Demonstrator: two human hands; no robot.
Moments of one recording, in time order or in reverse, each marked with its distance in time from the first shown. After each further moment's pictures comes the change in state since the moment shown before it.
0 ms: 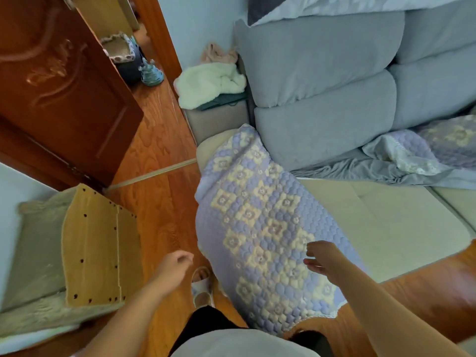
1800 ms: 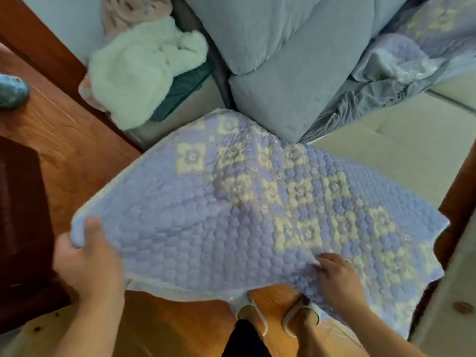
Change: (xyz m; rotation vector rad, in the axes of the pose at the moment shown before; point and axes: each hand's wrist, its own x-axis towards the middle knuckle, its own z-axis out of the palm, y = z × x) left_hand 0.333 0.069 -0.251 -0.290 0.715 0.297; right_hand 0.078 0.017 0.281 -0.597 0.464 -0.300
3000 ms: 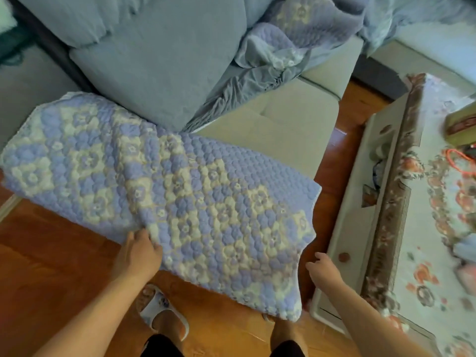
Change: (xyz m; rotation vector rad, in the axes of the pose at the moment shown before) left_hand -0.251 -0.042 0.180 0.865 -1.063 0.429; right_hand -0.032 0.239 -0.089 0.414 -0.074 0.769
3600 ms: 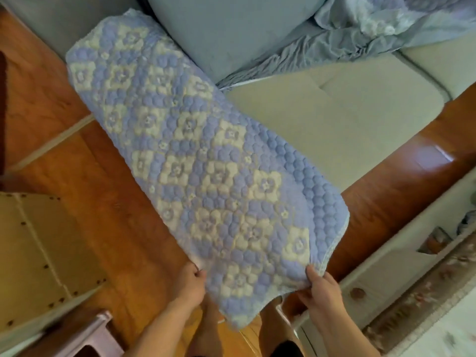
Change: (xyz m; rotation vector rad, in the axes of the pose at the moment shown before) left_hand -0.164 0.137 0.240 -0.674 -0.061 -0.607; right_hand 0.115 0.089 -0.036 0.640 -0.335 0.091
